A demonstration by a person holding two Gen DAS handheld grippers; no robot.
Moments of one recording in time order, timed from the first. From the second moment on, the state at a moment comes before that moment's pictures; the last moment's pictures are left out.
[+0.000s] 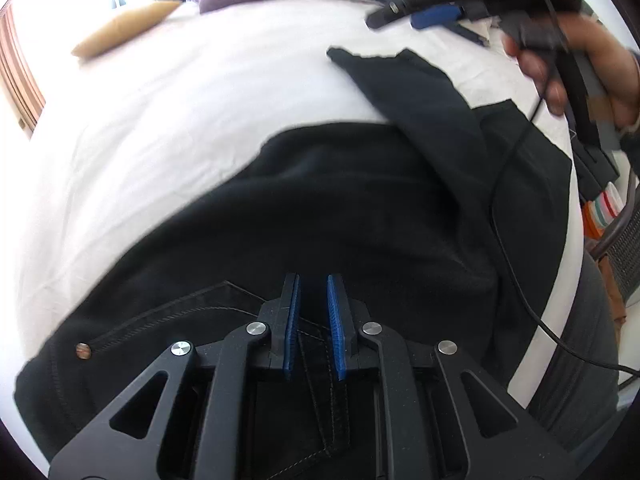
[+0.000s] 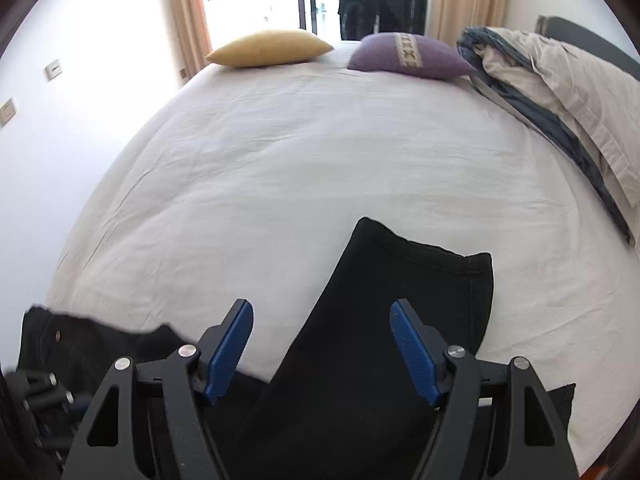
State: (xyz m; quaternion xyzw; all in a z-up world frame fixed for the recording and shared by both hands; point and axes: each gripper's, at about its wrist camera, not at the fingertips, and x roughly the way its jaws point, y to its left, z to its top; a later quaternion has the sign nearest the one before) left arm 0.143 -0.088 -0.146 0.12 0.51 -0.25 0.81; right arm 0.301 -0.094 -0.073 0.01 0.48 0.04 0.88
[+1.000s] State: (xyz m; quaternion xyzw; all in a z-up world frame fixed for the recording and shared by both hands) left arm 0.139 -0.073 -0.170 0.09 0.52 -0.25 0.81; right arm 0.293 -0.230 -0.087 0.21 0.43 -0.07 0.87
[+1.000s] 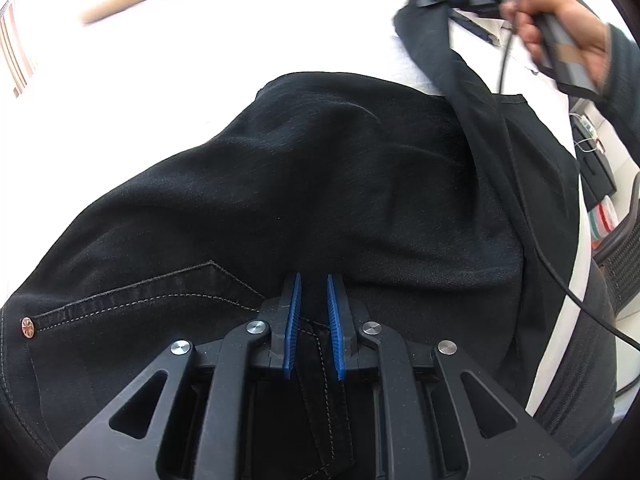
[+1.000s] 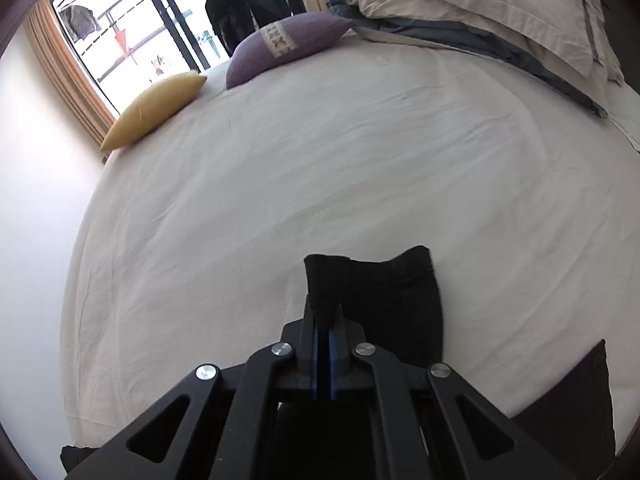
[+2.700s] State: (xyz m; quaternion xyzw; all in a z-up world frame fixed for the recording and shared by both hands) left arm 0.128 -0.053 -0.168 -0.01 0.50 -0.18 0.85; right arm -0.008 -0.366 -0.112 0.34 0.31 -0.35 0.82
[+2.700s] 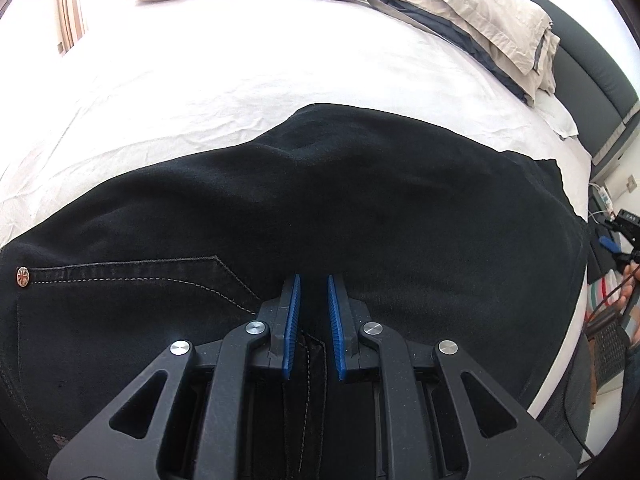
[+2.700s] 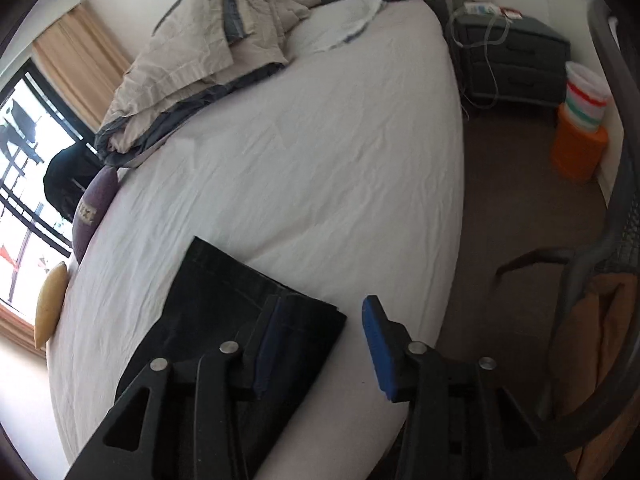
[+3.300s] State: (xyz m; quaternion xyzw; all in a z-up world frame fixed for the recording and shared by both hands) left arm 0.124 -0.037 -0.166 -0.04 0.49 -0.19 0.85; right arm 0.177 -0.298 -0.180 0.34 0.42 -0.01 0.84
